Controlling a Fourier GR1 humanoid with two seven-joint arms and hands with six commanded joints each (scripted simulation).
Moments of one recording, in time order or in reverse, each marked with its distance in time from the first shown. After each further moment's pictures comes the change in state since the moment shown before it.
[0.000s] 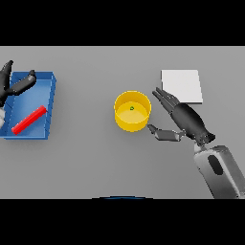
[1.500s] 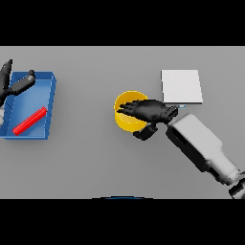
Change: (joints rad) left arm -0.009 0.008 -0.009 0.007 -0.008 -0.018 -0.012; right arm -0.461 0.013 0.331 0.465 0.233 0.316 -0.131
